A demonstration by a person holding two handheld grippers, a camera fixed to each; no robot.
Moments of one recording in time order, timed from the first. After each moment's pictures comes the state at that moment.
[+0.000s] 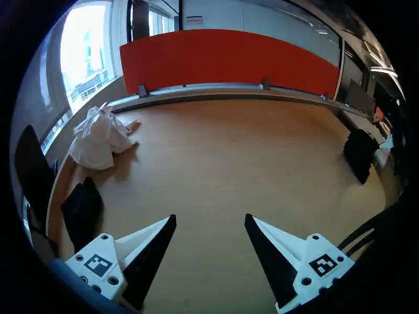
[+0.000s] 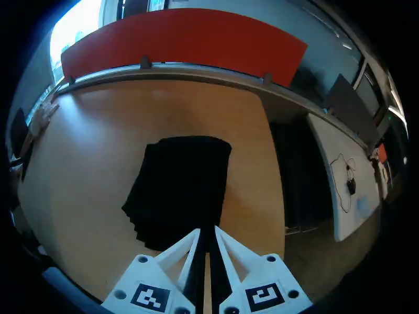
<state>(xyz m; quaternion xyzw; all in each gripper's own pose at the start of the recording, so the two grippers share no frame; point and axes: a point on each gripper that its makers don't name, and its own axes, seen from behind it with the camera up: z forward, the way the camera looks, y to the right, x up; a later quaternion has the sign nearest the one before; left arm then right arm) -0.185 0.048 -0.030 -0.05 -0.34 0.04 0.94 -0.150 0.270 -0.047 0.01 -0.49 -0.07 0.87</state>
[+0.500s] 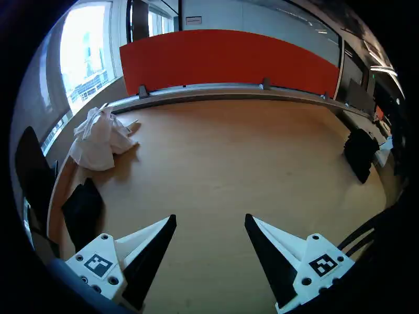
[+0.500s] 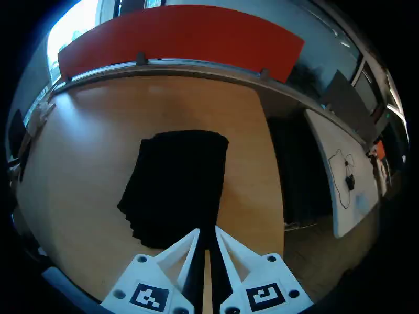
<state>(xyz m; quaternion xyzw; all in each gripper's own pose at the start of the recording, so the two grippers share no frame) -0.184 0.046 -0.030 -0.05 -0.34 0.04 0.94 -0.158 0.276 -0.051 0.00 -0.49 -0.07 0.87</state>
